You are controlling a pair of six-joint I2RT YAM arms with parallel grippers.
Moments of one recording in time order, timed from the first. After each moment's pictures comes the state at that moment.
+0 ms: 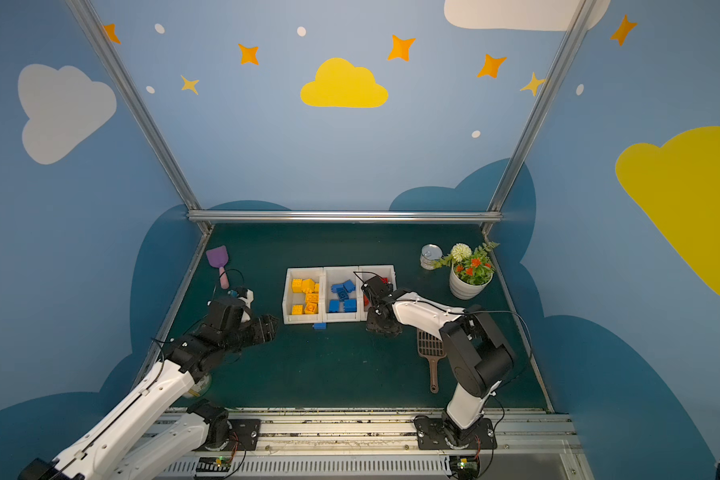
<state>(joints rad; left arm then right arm) -0.38 0.84 0.64 -0.62 0.00 -0.57 0.67 1.72 1.03 -0.62 0.11 0.70</state>
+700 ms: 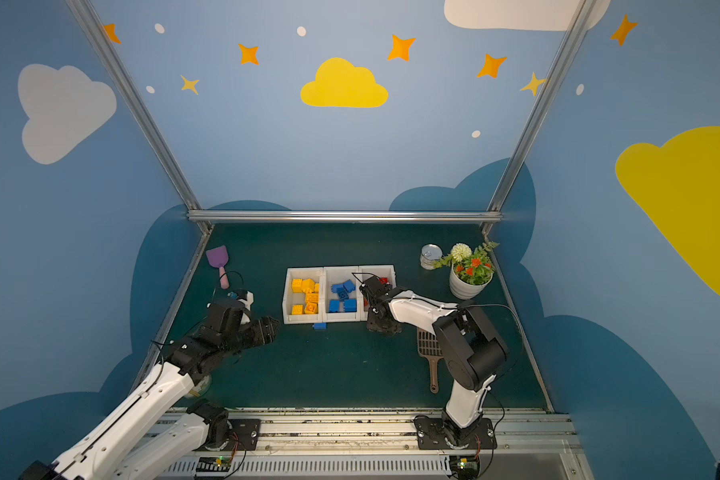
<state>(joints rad) -0.38 0.83 0.62 -0.61 0.01 -0.57 0.67 1.76 1.04 -0.62 0.12 0.70</state>
